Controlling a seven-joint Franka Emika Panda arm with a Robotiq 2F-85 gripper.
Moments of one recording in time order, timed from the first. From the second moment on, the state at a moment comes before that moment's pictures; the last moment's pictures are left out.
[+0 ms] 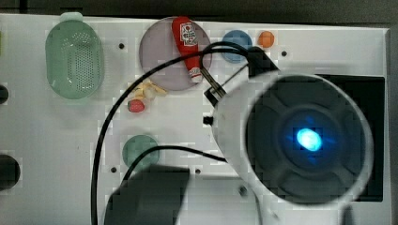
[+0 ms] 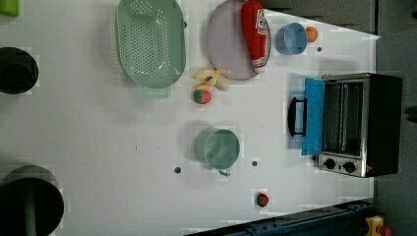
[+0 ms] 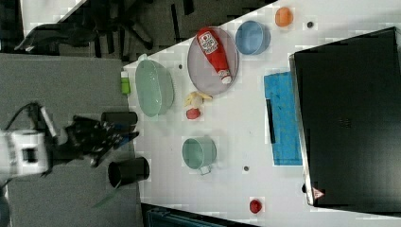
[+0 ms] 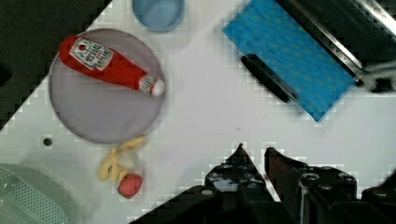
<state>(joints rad) 0.14 -0.21 -0.19 -1.81 -0.05 0.09 0.03</state>
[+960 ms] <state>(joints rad) 0.13 -0.13 -0.19 -1.81 -0.05 0.06 0.07</state>
